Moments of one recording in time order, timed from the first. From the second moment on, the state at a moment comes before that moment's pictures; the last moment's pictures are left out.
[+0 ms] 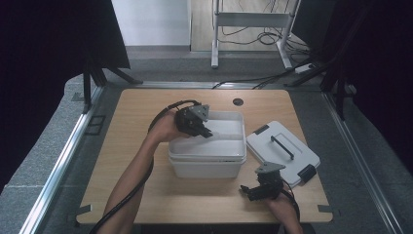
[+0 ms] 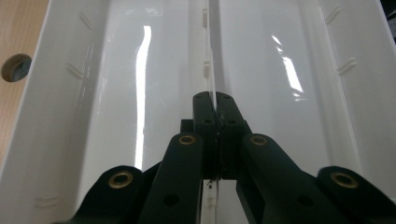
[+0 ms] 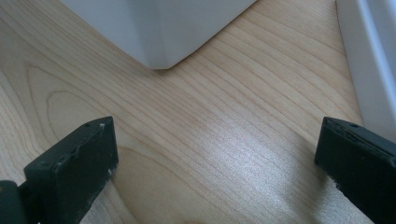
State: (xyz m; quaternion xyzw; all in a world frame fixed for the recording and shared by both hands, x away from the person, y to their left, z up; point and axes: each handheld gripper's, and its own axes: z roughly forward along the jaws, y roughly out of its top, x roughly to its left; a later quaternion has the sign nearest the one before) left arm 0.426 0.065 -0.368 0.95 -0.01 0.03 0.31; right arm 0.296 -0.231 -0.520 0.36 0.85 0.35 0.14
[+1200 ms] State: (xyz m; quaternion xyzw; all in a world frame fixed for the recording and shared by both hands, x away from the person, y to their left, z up) left arm 0.405 0.124 -0.367 0.91 0.16 0.10 0.36; right arm 0.296 -0.233 -0.506 0.35 0.87 0.34 0.12
